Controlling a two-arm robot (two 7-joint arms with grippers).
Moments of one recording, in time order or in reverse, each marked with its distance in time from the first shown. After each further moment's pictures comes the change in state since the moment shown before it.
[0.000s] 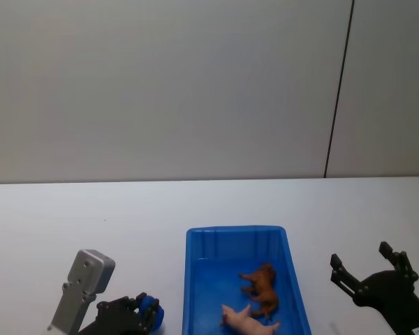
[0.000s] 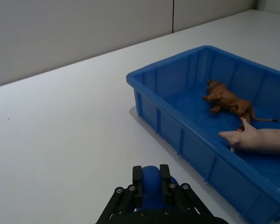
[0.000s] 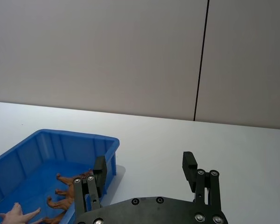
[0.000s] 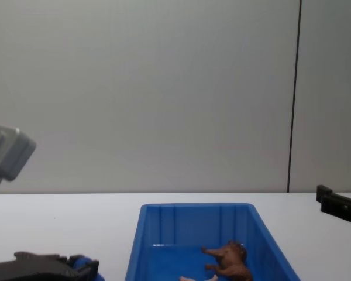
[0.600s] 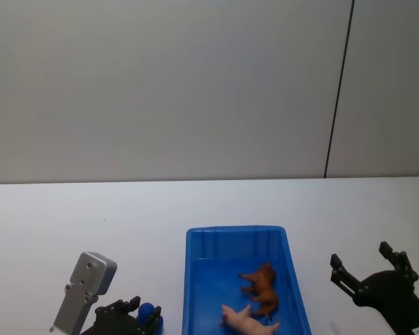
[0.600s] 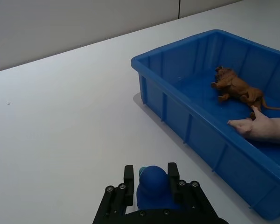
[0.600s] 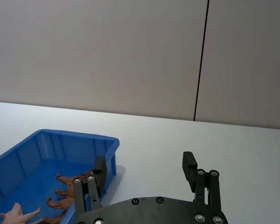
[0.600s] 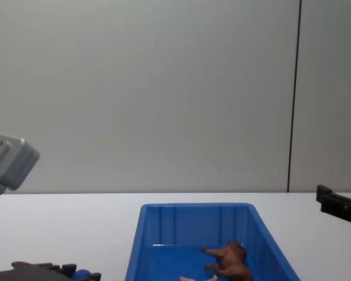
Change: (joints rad) left arm -0.010 -0.005 0.006 0.018 0.002 0.039 0.017; right arm 0.000 0.000 0.000 0.000 0.000 0.000 0.000
